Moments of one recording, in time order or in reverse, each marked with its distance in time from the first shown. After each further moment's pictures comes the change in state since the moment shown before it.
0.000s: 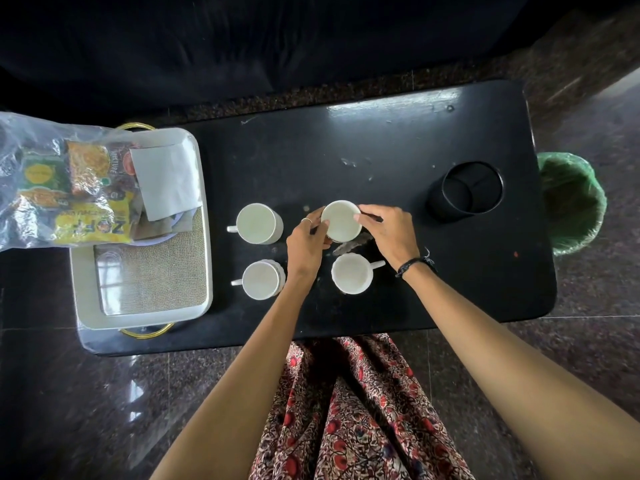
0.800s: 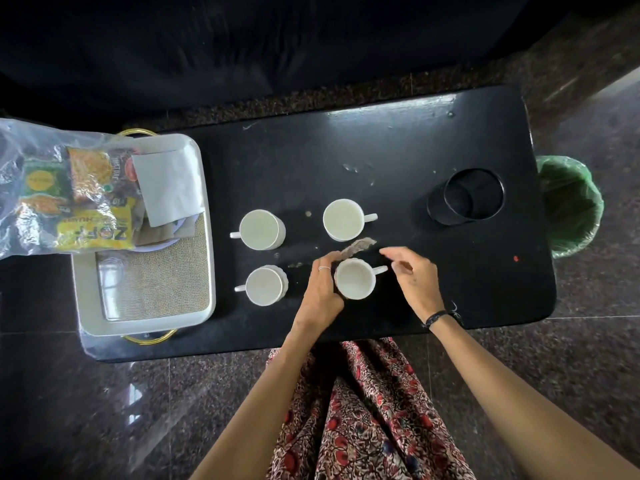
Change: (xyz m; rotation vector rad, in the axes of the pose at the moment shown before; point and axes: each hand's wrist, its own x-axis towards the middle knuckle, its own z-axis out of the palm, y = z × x) left_hand -0.051 -0.036 0.002 0.298 -0.257 0.175; right_hand -0.060 0.038 -0.015 0.136 -0.033 0.151
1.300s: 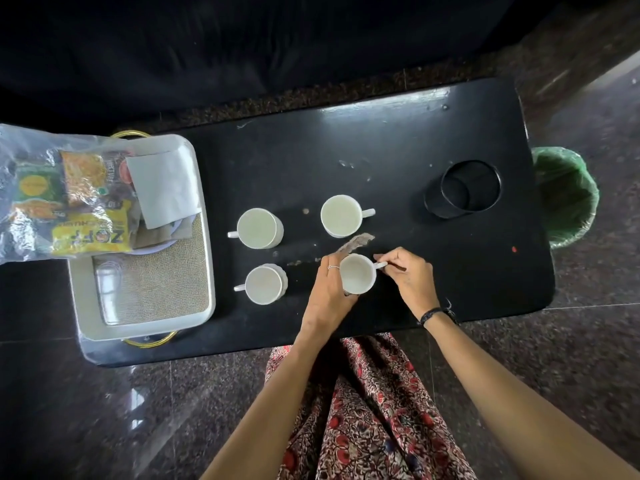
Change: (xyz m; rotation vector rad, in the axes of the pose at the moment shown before) left_hand -0.007 0.009 0.010 0.117 0.060 0.140; right_hand -0.005 0.014 0.009 0.073 -0.008 0.024
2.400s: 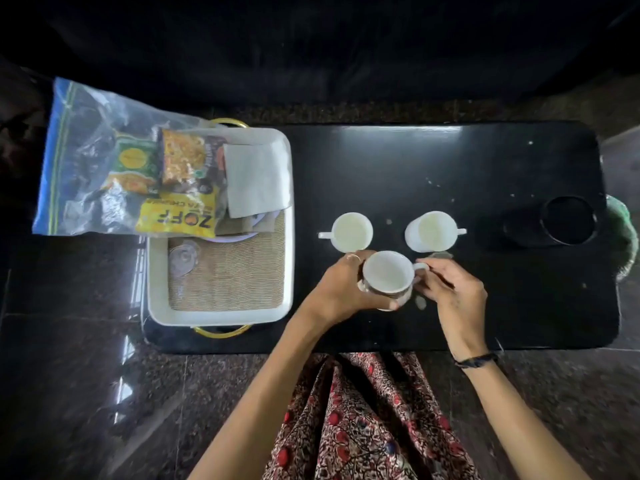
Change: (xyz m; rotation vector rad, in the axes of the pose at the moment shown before) left_hand -0.011 -0.019 -0.171 -0.321 -0.296 -0.134; right_hand -0.057 -0.125 0.086 0.173 0.170 -0.055
